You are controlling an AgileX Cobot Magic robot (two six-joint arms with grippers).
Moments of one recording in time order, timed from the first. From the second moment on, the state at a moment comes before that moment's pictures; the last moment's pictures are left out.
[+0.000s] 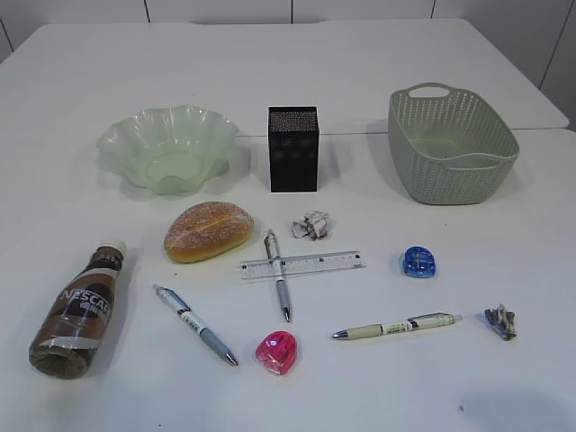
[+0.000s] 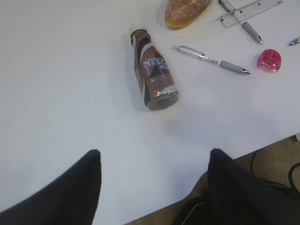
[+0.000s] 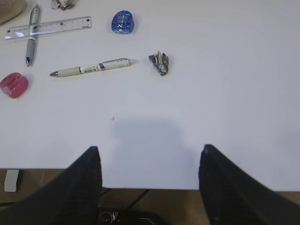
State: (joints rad) left arm -0.06 0.47 -0.79 -0.16 1.22 0.20; right arm -0.02 0.29 -0.53 0.14 1.14 0.00
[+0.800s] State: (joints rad) left arm -0.26 1.12 -1.21 -0.05 1.25 0.20; right arm -0.02 1.12 -0.92 0.14 0.94 0.02
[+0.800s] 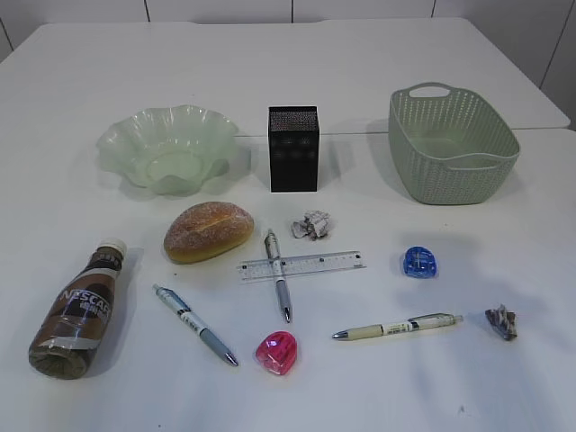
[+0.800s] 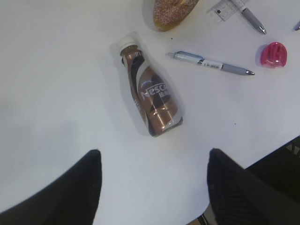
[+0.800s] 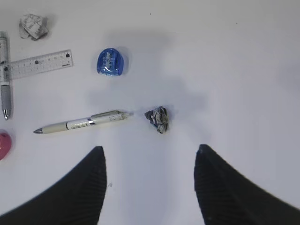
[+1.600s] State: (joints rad) left arm -0.39 1.82 -1.61 -0.01 1.24 0.23; right arm -0.02 1.31 -1.04 0.20 0.94 0.02
